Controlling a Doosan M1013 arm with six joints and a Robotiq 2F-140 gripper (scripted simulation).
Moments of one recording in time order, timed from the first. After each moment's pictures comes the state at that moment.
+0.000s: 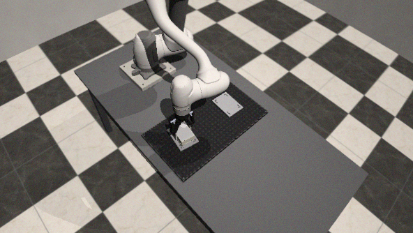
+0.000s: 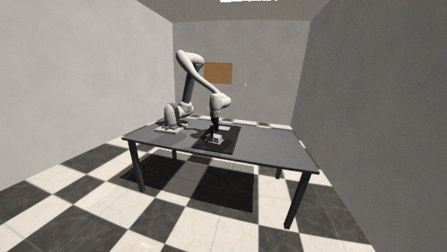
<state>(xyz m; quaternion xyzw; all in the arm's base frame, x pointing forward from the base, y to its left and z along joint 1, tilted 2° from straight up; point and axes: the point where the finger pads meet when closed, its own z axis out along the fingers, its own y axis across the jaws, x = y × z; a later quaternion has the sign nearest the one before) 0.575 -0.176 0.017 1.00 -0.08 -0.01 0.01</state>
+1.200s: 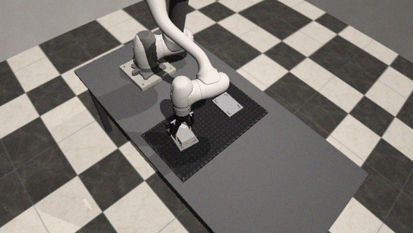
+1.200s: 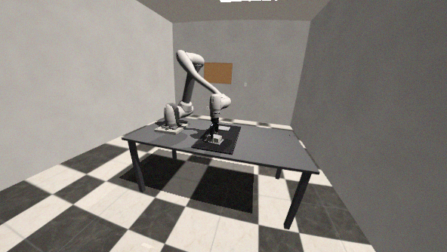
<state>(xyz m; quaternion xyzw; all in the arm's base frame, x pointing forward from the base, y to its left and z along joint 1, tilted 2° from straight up) 0.575 -0.176 0.012 1.00 -0.08 -0.01 0.01</state>
